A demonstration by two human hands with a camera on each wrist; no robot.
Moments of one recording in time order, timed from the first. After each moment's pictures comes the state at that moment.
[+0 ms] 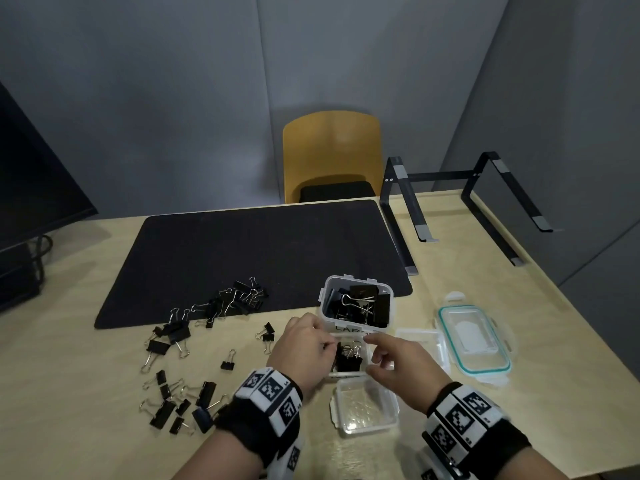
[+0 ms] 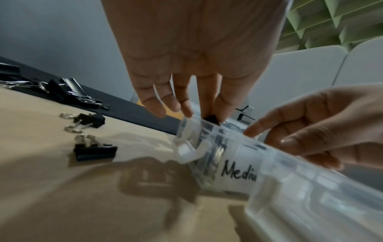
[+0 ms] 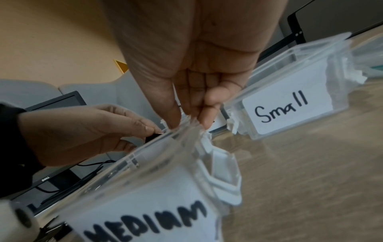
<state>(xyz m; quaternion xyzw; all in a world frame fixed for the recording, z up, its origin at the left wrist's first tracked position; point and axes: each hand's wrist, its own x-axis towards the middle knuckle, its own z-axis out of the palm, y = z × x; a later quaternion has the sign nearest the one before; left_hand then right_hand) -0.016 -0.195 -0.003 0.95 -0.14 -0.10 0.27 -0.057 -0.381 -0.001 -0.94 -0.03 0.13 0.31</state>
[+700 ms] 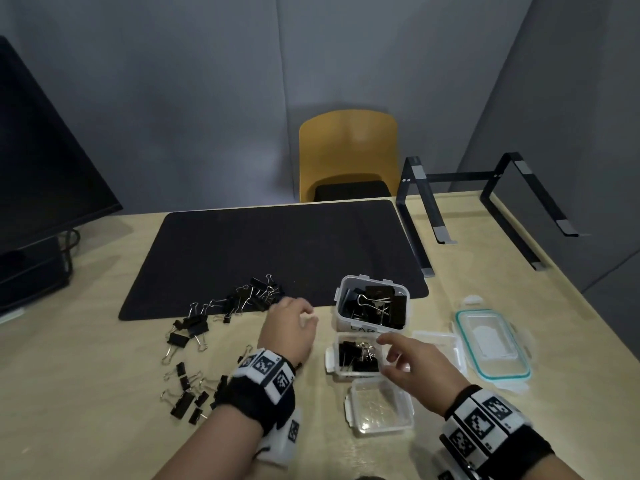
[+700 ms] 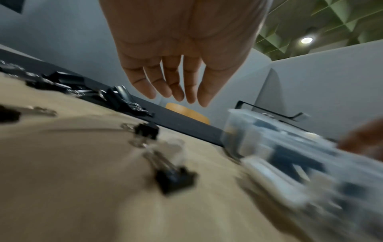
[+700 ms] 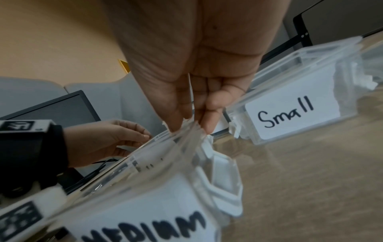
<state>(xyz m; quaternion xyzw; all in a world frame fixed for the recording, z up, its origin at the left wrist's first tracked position) 0.012 -0.164 -0.012 0.95 -0.01 -0.03 0.32 -0.056 -0.382 0.000 -0.94 -0.05 0.14 0.30</state>
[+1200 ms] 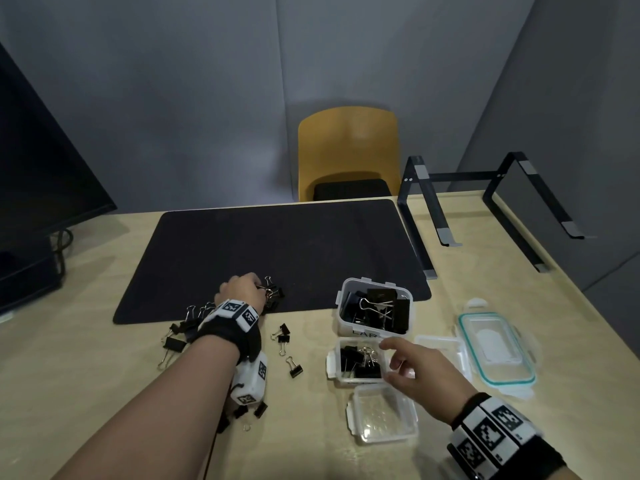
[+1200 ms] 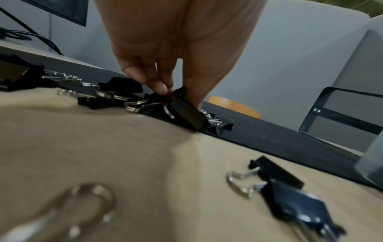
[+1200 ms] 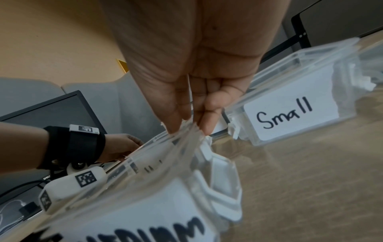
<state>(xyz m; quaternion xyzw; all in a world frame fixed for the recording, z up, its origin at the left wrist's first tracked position) 0.099 -0.101 -0.021 0.97 0.14 -0.10 0.15 -0.055 -0.385 -0.002 -0.94 -0.04 0.16 0.31</state>
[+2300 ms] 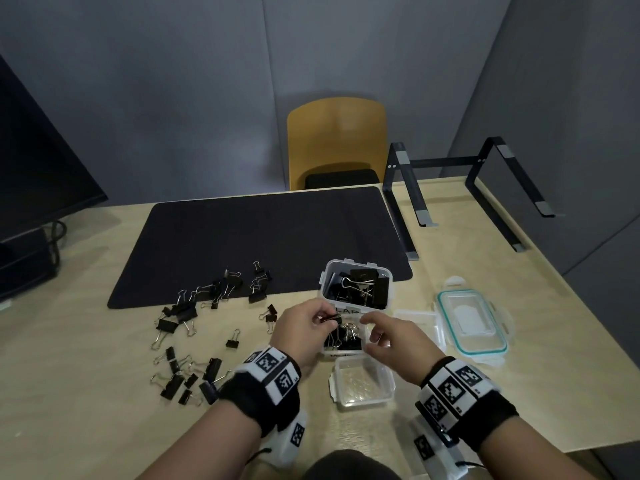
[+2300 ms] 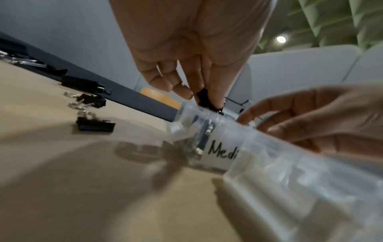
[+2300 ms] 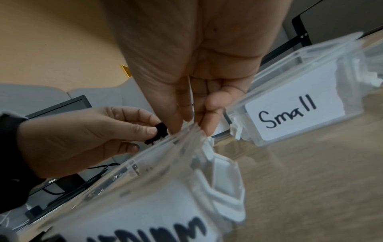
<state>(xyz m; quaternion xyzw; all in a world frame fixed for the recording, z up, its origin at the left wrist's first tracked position) -0.023 -0.199 0.000 0.90 -0.04 -0.10 0.42 -0.055 -0.383 0.001 -0.93 -0.05 0.14 0.32</state>
